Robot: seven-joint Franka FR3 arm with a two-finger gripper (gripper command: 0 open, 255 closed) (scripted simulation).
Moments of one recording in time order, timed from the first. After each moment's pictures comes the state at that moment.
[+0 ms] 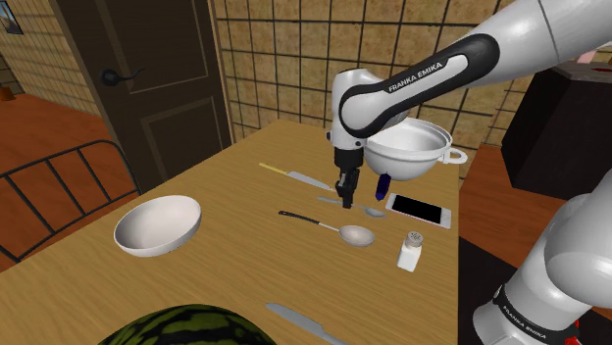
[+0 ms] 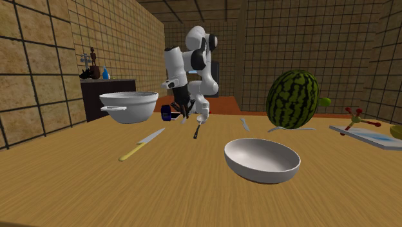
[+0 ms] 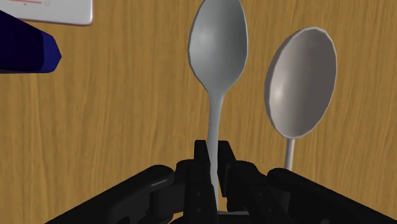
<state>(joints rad) 0.03 -0.11 0.20 -2.31 0.17 2.04 -0.24</state>
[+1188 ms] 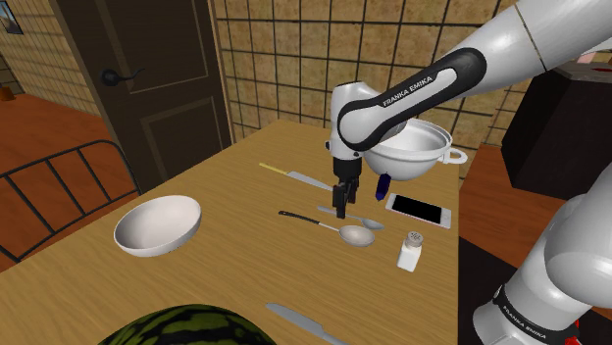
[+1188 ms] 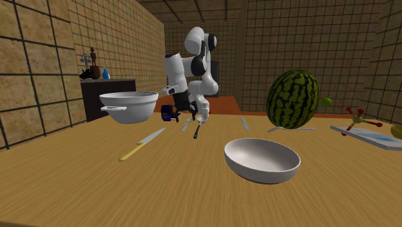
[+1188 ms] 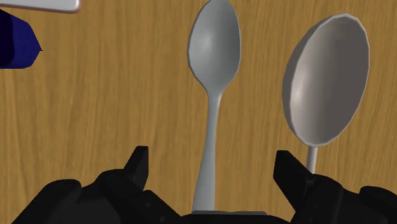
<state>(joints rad) 0.03 -0.06 0.21 -2.34 0.16 2.11 -0.24</state>
